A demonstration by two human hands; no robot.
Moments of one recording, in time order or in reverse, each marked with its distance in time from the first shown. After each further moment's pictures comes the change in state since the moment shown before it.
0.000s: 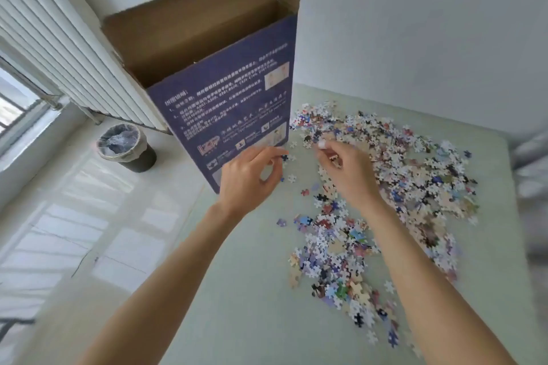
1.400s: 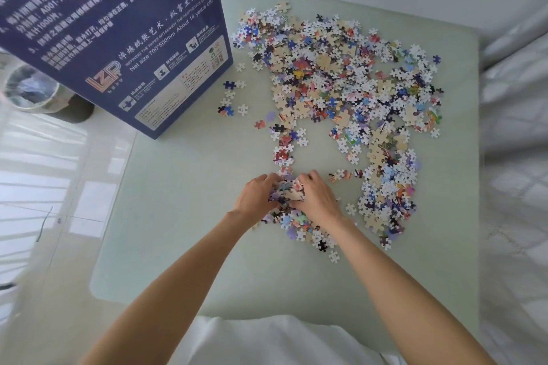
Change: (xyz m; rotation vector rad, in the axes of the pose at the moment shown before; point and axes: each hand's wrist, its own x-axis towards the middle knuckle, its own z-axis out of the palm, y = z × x) left_hand -0.148 0.028 0.149 -0.065 -1.034 -0.469; right_hand -0.165 0.121 0.064 -0.380 -0.543 0.492
